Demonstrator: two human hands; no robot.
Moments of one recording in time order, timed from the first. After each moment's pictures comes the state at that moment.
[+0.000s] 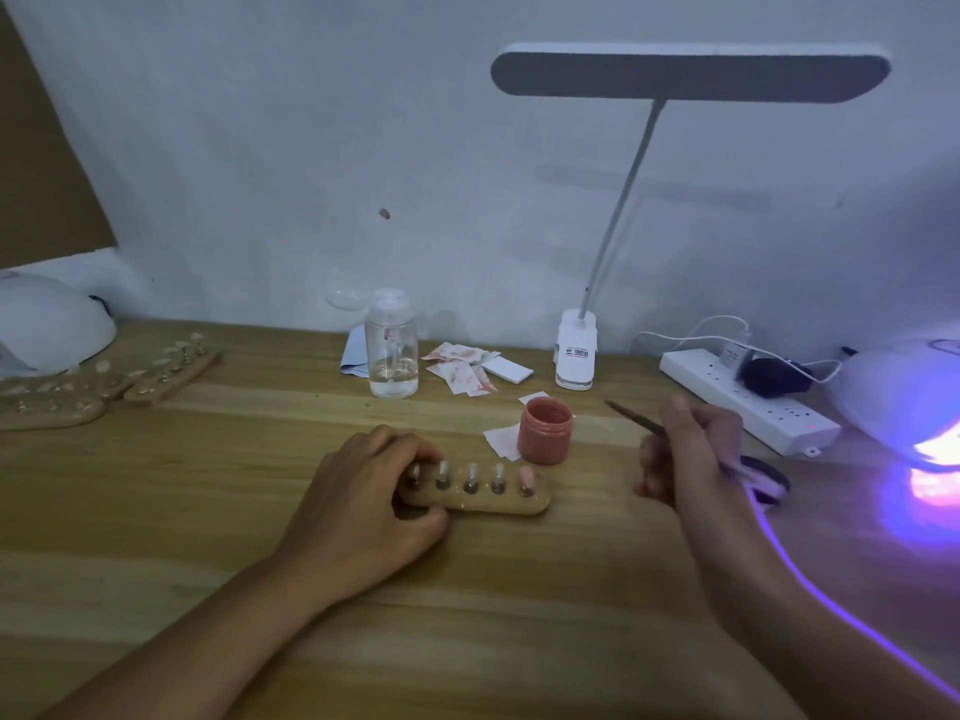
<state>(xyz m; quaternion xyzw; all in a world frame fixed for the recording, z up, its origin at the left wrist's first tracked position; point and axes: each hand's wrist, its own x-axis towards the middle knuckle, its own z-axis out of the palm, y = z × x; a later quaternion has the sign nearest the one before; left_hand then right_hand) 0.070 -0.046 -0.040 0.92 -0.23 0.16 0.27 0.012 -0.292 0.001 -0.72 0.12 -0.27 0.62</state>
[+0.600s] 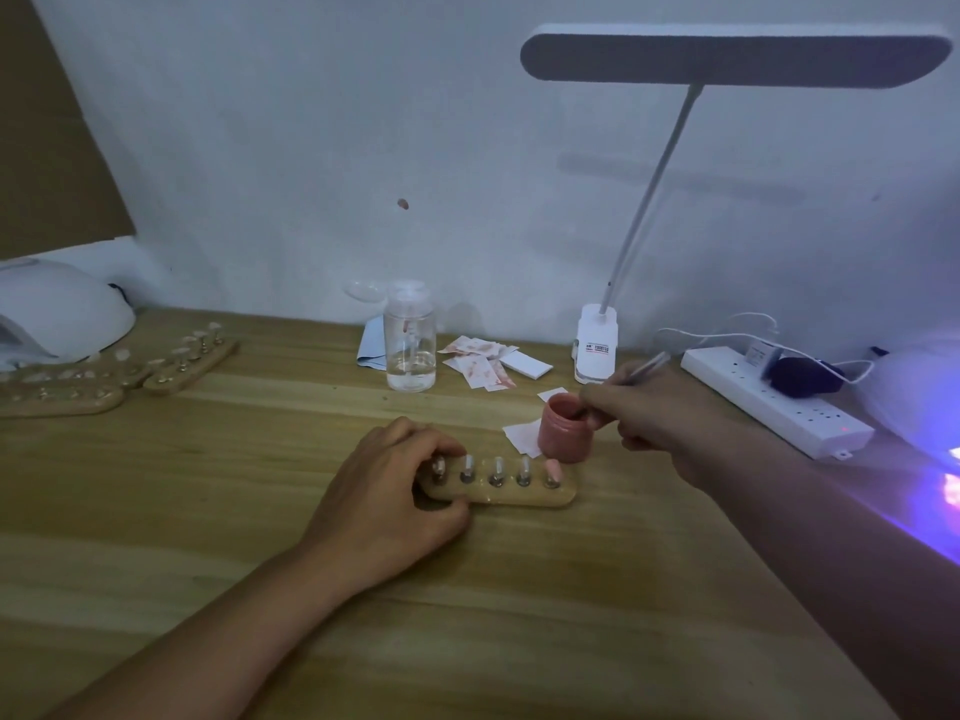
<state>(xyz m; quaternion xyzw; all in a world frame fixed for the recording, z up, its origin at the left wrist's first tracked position) 0.074 -0.046 -0.044 0.91 -0.22 0.15 0.32 0.079 -0.284 0.038 -0.85 0.12 -0.06 0.50</state>
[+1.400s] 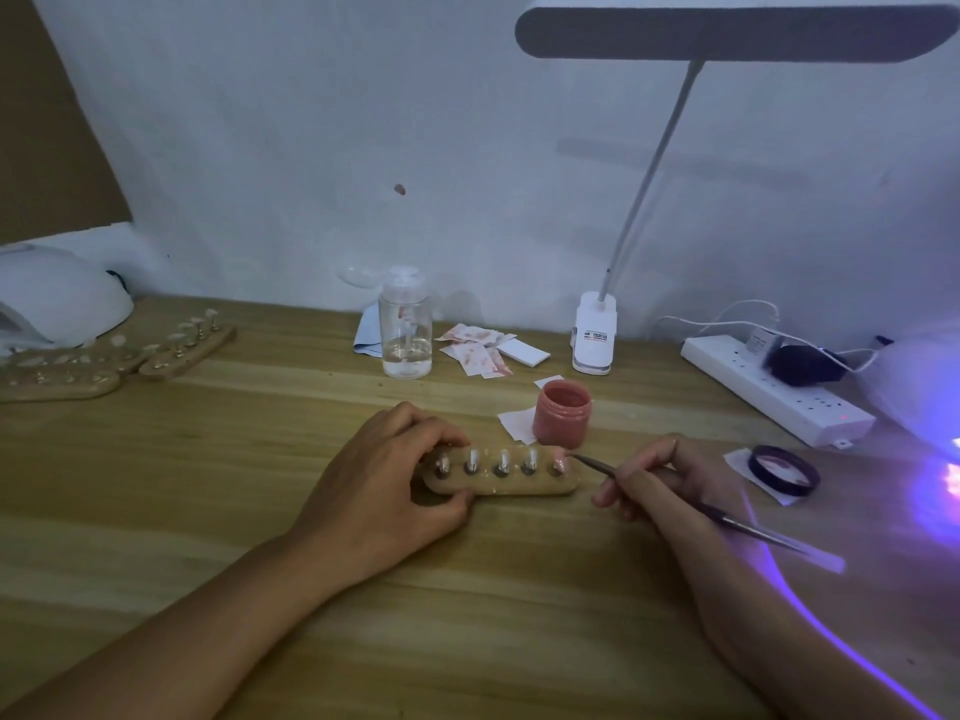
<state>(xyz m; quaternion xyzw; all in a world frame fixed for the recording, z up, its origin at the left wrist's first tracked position) 0.070 -0.047 -0.044 0.90 -0.27 0.18 0.30 -0.007 -0.287 -0.022 -0.73 -0.02 -0.16 0.66</state>
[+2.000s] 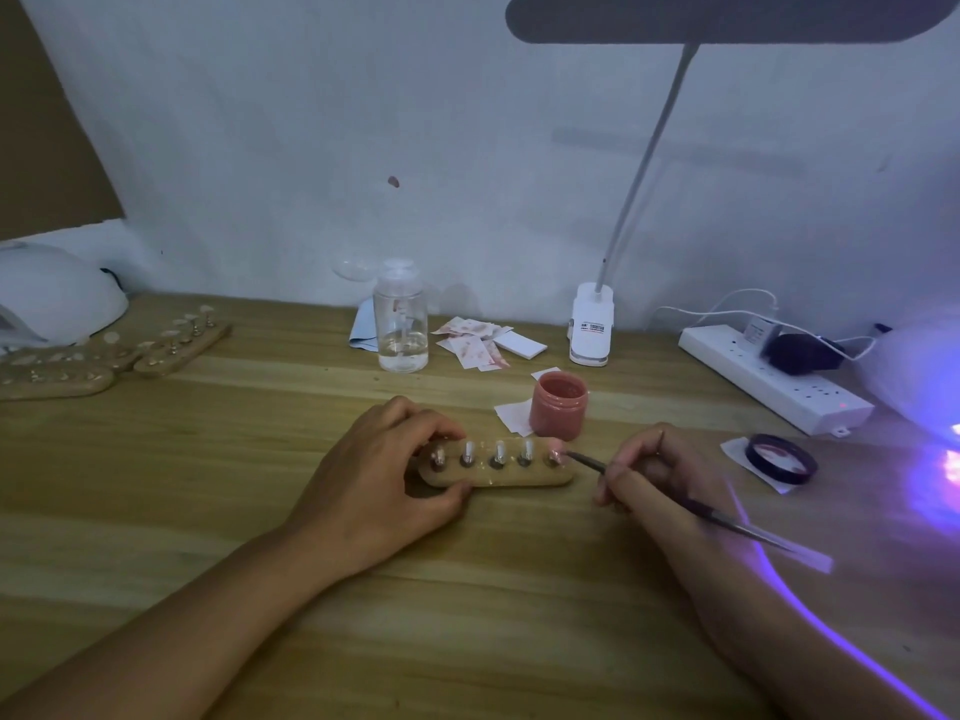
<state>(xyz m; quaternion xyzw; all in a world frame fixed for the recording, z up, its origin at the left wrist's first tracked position) 0.069 -0.047 -0.043 0.90 -0.26 0.18 0.31 -0.008 -0.282 -0.021 -0.76 -0.02 -0.16 0.63</state>
